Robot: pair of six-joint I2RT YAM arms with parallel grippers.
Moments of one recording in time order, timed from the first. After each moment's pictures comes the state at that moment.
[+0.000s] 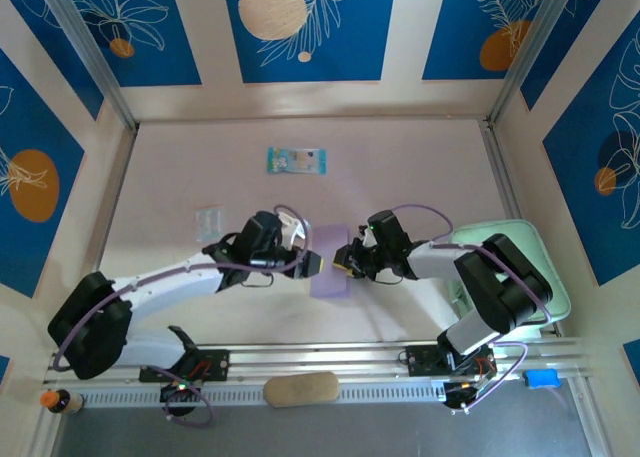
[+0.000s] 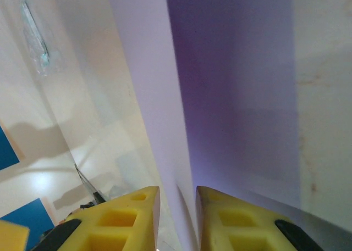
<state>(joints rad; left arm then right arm) -0.82 1.29 0.66 -0.06 0.38 -0.52 0.53 1.54 0.53 0.14 -0.59 1.09</state>
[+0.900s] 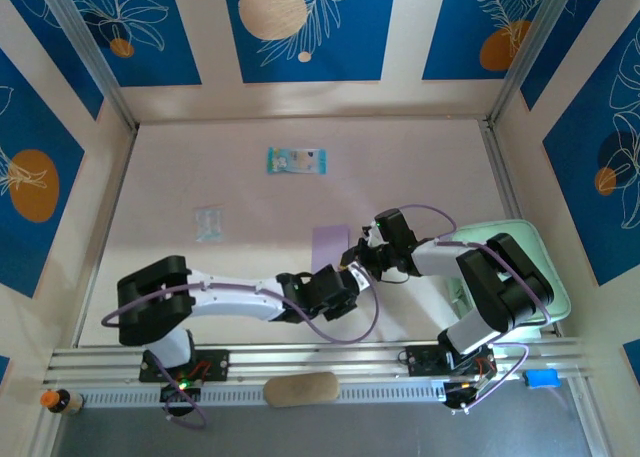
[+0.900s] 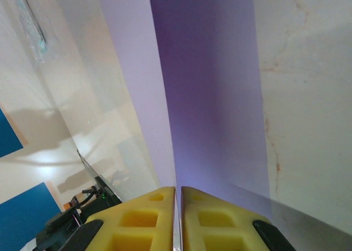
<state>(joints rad) -1.30 1.65 0.91 -0.21 -0.38 -0.07 0.48 1.54 0.54 0.08 -0.68 1.03</state>
